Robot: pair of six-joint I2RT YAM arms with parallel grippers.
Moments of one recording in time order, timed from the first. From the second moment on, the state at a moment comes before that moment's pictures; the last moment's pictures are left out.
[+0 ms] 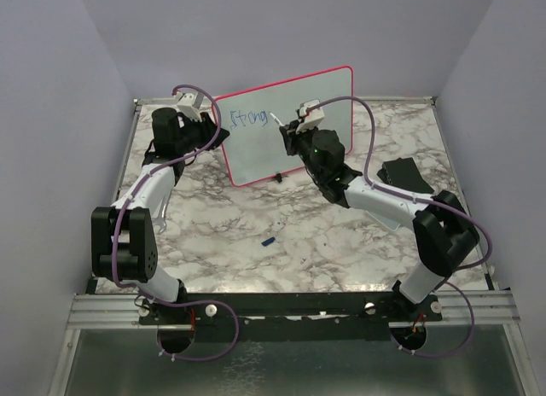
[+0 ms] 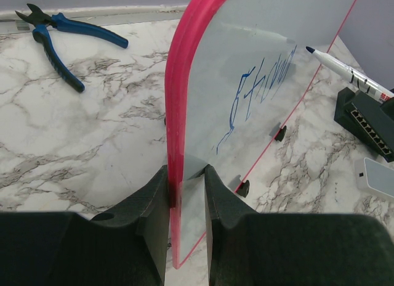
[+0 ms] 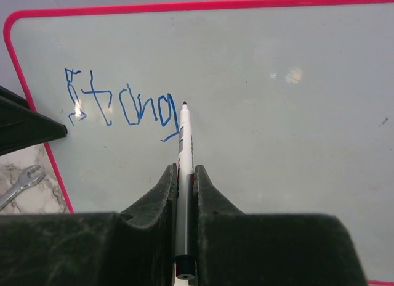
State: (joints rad) left arm -0.04 1.55 1.05 0.23 0.58 -0.24; right arm 0.72 1.67 1.11 0.58 0.28 0.05
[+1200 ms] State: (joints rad) left arm -0.04 1.55 1.05 0.23 0.58 -0.24; right arm 0.72 1.69 1.11 0.57 0.32 0.05
